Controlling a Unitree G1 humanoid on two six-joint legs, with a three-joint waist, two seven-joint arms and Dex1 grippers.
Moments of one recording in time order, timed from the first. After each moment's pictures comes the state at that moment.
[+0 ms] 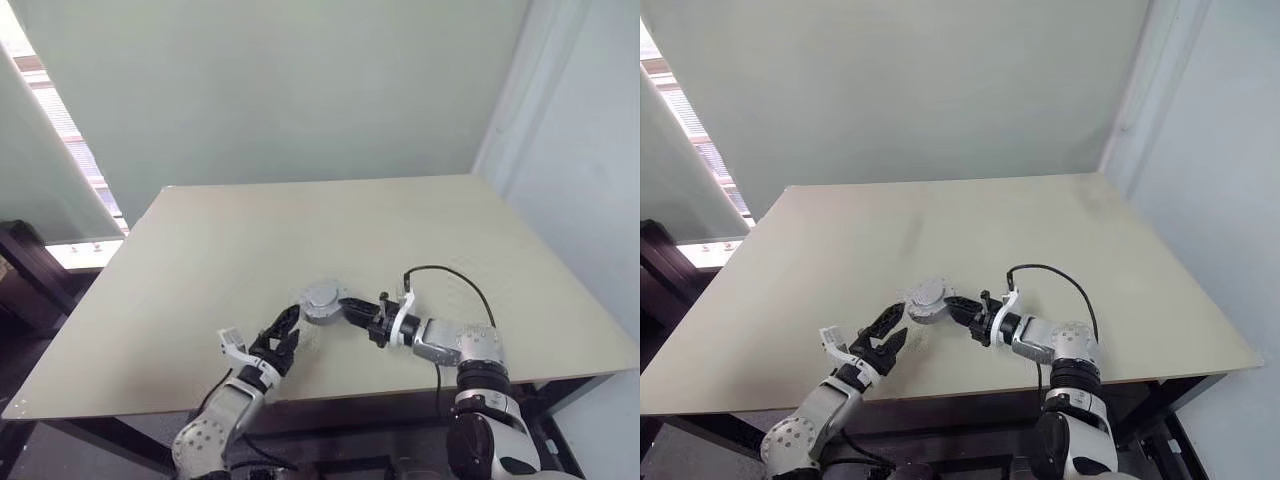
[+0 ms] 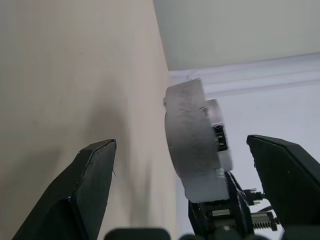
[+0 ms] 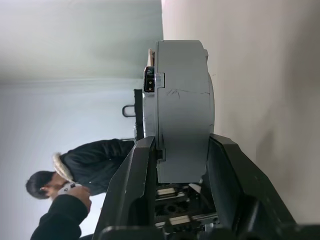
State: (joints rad) left arm -0.01 -0.06 0.40 0.04 -1.27 0.79 -0.18; right arm -0.61 0.12 -0.56 0.50 0.79 1.34 0.32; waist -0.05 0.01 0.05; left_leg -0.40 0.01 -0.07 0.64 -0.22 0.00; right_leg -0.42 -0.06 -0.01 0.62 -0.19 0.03
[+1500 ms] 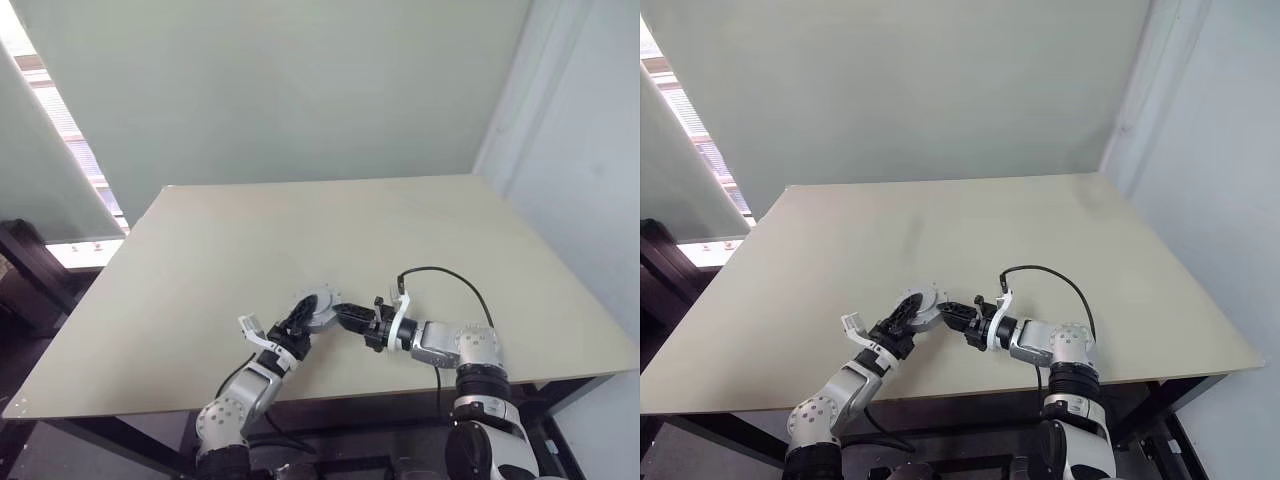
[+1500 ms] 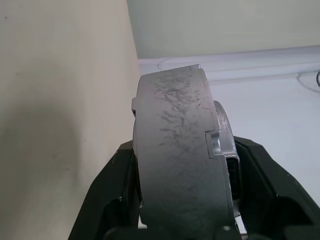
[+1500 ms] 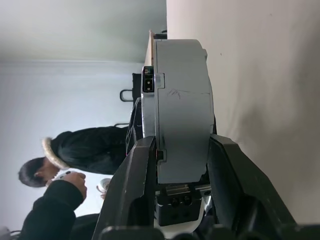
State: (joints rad) left arm -0.12 -0.09 0.38 0.19 -1.25 0.77 -0.29; right arm -0.55 0.13 -0.47 0.41 0.80 1.36 0.35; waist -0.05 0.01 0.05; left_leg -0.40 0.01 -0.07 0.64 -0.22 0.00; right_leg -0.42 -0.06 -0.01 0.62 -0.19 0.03
